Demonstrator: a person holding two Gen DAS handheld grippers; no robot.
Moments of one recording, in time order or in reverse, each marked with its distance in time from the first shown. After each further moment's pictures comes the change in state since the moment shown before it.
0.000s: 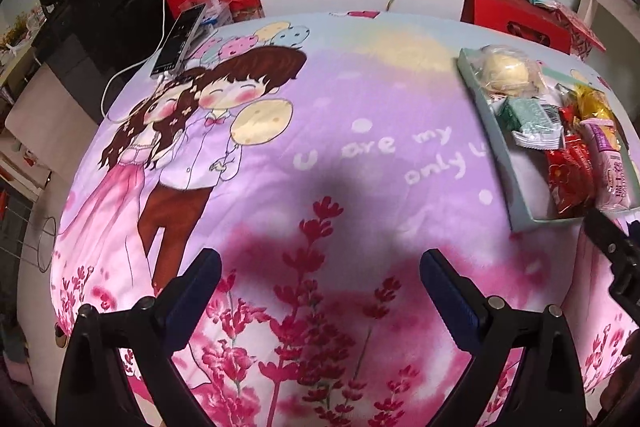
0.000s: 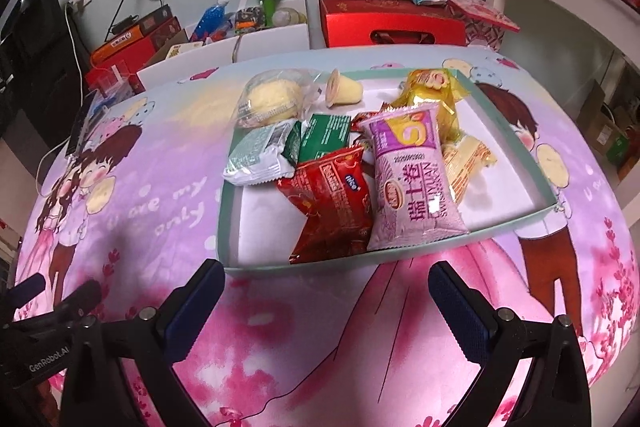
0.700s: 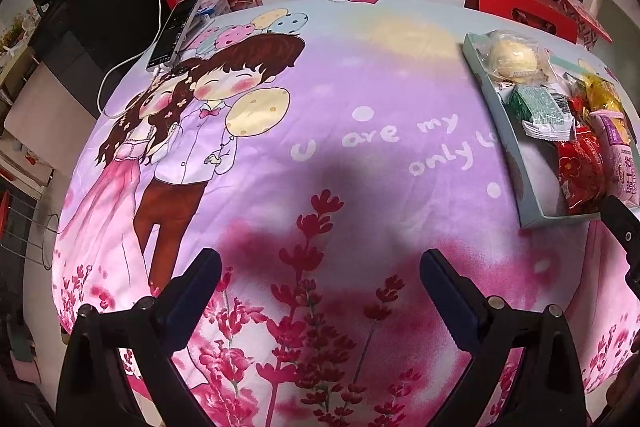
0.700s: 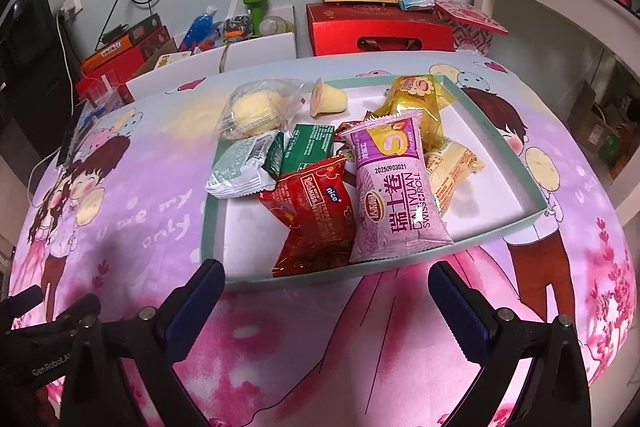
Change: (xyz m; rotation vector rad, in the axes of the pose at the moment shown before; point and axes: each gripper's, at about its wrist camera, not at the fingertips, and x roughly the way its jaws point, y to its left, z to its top) left arm 0.010 -0.004 0.002 0.013 0.043 0.013; right arm 0.003 -0.007 0.004 0.019 -0.022 -0.028
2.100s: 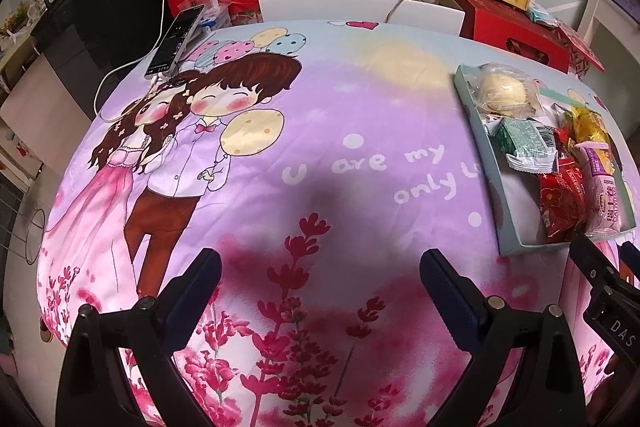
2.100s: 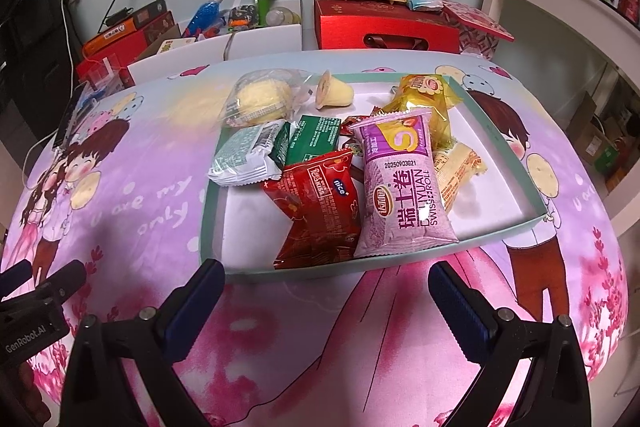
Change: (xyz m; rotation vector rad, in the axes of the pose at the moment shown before) left arm -0.011 0.003 0.004 -0.054 -0.074 -0.055; right arm 0.003 0.009 -0.002 -0.048 0.021 -0.022
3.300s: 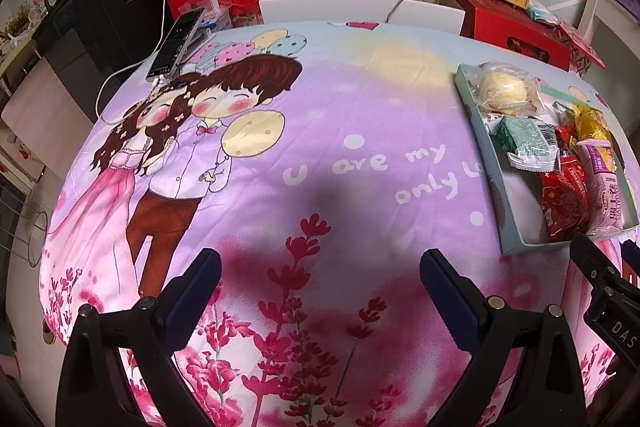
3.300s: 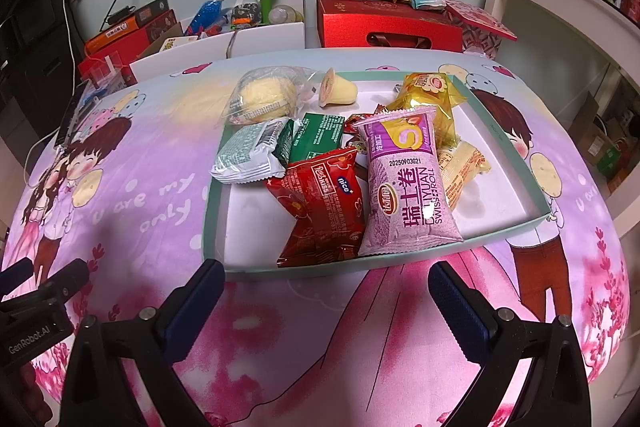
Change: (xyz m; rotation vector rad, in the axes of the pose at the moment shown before) left arm -0.003 -0.001 -0.002 0.004 -0.015 0.005; right arm 0.001 0.002 -0.001 -0.006 0.003 0.005
